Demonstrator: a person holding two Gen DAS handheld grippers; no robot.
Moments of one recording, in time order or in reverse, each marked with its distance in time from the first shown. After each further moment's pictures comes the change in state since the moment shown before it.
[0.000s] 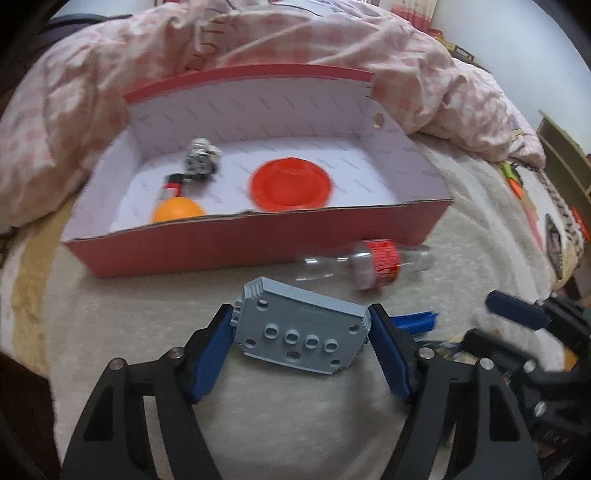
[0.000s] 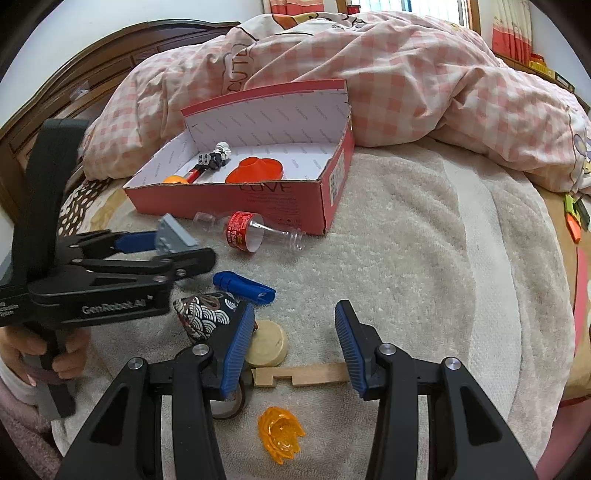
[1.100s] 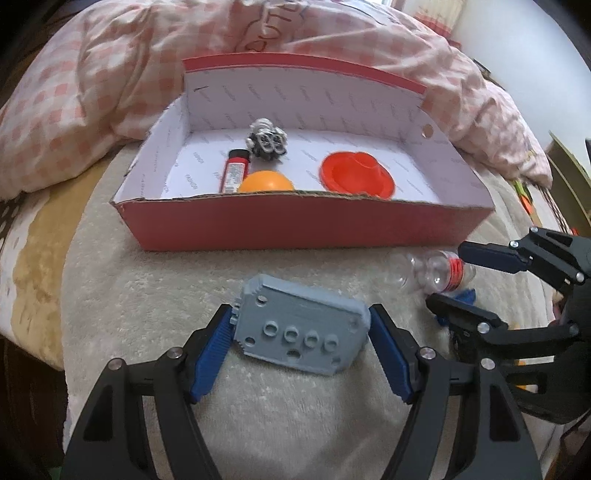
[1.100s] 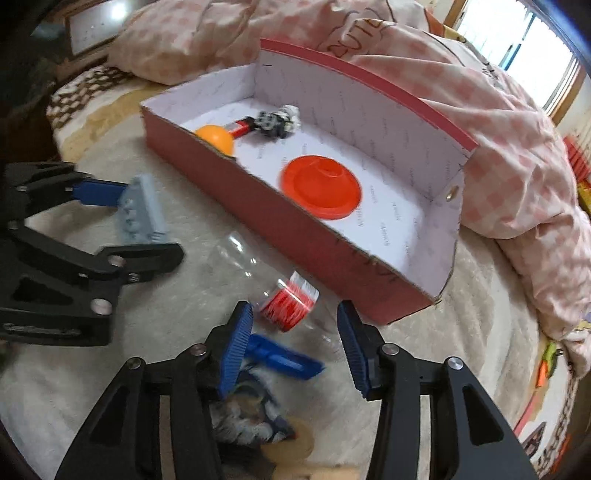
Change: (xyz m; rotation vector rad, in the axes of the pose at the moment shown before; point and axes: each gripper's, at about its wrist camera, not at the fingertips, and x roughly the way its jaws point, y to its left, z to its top) left arm -0.007 0.054 -0.014 -0.069 0.027 -0.050; right arm 0.057 0.079 0.047 -0.446 0.170 -0.114
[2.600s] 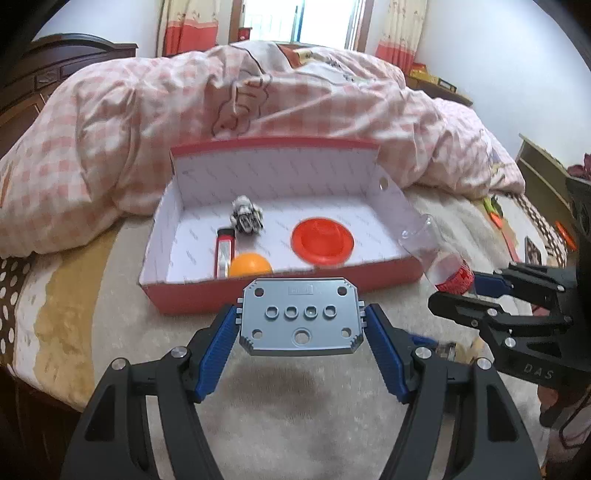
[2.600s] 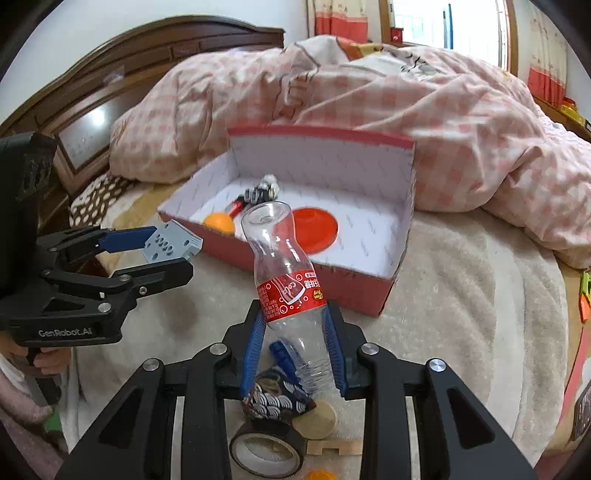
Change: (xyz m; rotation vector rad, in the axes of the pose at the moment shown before) left arm -0.053 -0.016 0.020 0.084 -0.197 -0.027; right arm -0.053 -0.039 -0.022 0.310 -0.241 0.138
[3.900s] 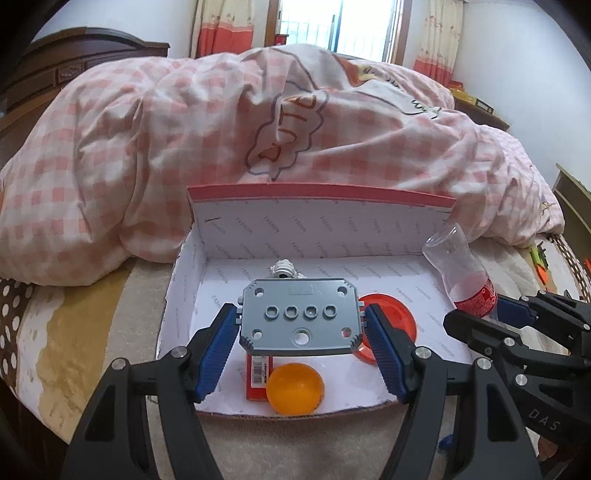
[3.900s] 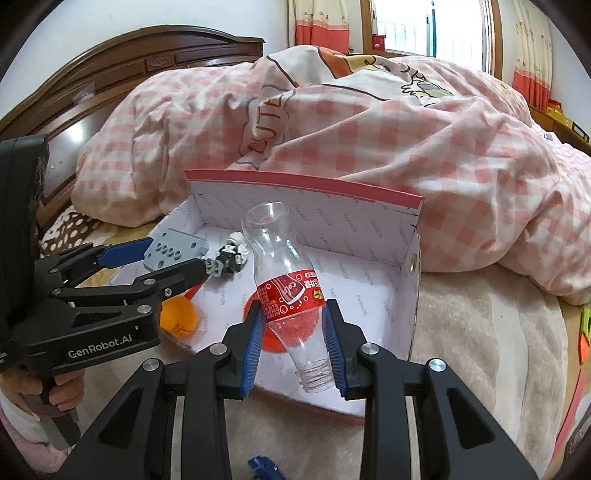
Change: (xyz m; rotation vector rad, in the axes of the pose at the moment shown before) left arm 0.058 0.035 0.061 -0.086 -0.032 0.111; right arm 0.056 -0.011 0.070 0.029 -0.031 -0.080
